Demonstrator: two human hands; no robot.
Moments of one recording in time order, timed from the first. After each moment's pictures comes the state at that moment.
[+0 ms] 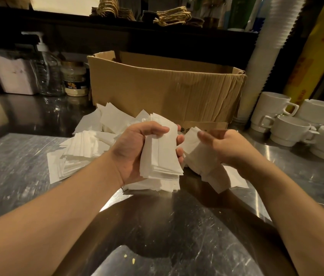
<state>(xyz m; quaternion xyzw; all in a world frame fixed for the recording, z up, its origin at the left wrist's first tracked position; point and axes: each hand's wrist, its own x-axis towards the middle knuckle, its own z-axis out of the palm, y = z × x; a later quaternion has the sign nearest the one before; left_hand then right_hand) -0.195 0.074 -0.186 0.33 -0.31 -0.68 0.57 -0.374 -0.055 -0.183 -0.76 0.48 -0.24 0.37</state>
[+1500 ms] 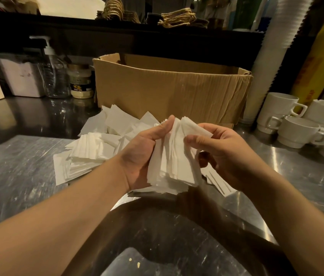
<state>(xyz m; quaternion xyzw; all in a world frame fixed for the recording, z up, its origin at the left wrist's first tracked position) -0.199 0.072 -0.189 0.38 -0.38 -0.59 0.60 -0.368 -0.014 -0.173 -0.71 0.23 -0.30 0.59</state>
